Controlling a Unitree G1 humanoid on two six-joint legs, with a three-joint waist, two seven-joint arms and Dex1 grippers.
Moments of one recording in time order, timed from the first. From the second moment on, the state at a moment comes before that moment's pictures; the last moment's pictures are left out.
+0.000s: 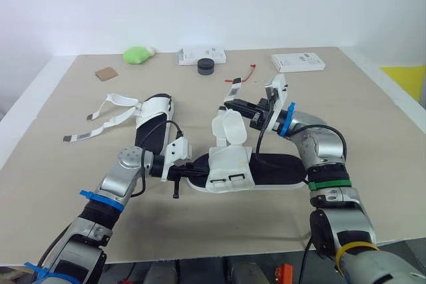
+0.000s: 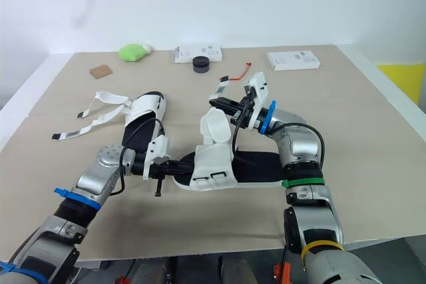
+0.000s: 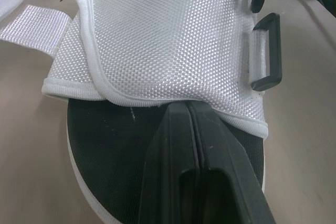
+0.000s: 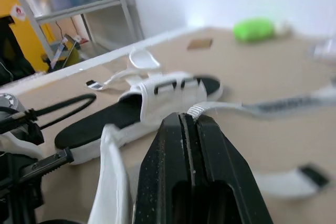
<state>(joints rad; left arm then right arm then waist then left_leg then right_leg) -0.52 0.41 -0.27 0.29 -0.22 0.09 -1.27 -0.79 -0.32 -0.08 0.41 0.32 0.30 1.05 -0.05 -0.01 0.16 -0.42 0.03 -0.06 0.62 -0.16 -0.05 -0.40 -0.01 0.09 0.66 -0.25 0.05</state>
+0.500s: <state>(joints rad) -0.52 0.41 -0.27 0.29 -0.22 0.10 -1.28 -0.63 -0.49 0.05 0.01 0.38 0.32 1.19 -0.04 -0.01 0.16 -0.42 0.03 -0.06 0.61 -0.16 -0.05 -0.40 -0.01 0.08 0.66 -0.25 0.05</state>
